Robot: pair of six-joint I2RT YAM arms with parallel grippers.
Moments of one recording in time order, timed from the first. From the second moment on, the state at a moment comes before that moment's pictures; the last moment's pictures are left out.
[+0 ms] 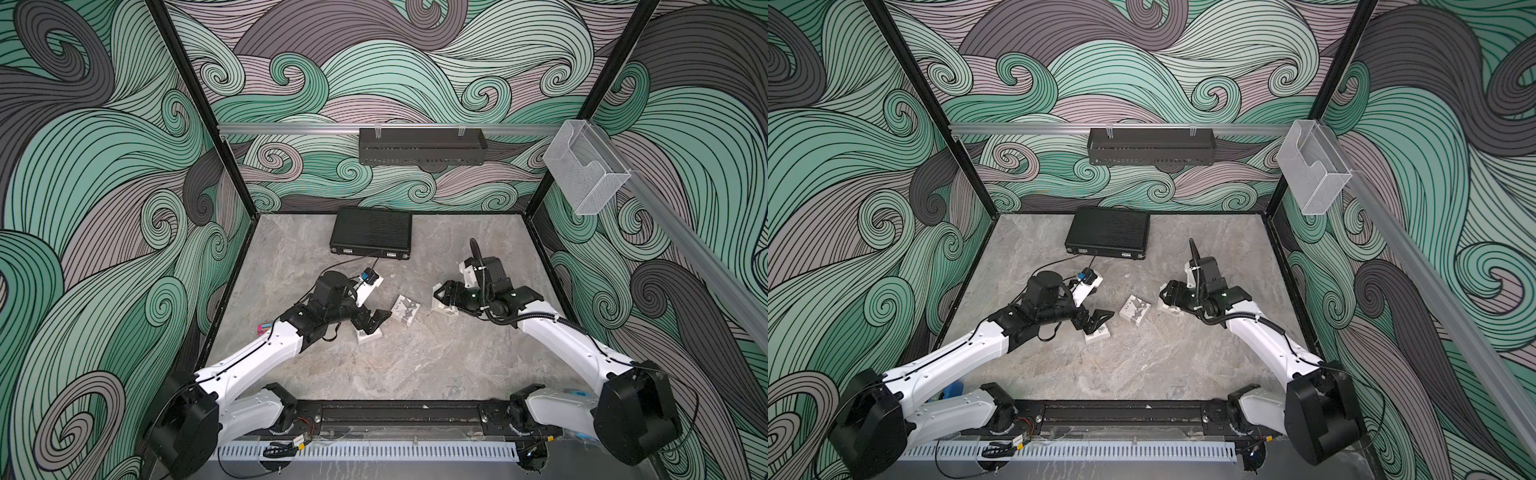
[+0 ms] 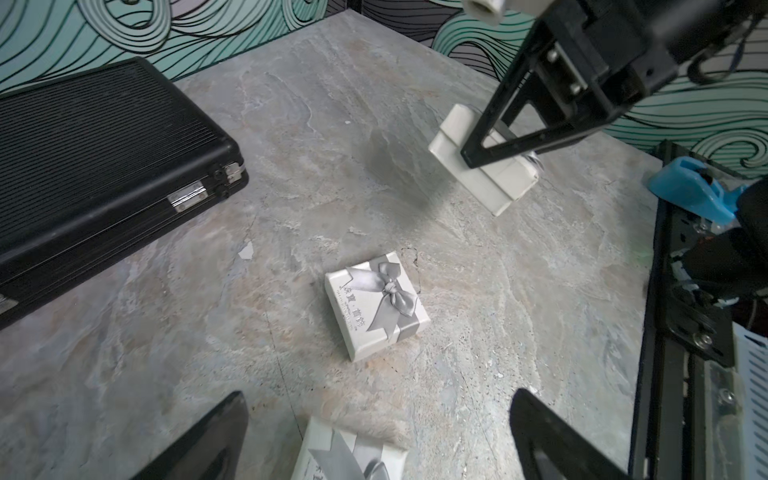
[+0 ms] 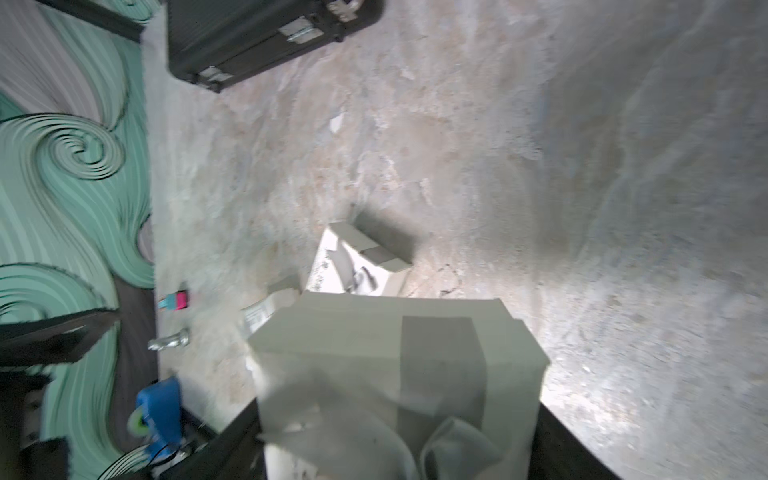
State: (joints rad) left arm -0.61 1.15 0.67 -0.09 0.36 0.13; right arm 0.38 1.24 0.81 -0.45 -0.36 0.63
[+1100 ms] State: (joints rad) left arm -0.70 1.37 0.72 0.23 0.57 0.39; right arm 0.37 1.33 0.81 -0.11 -0.98 0.76
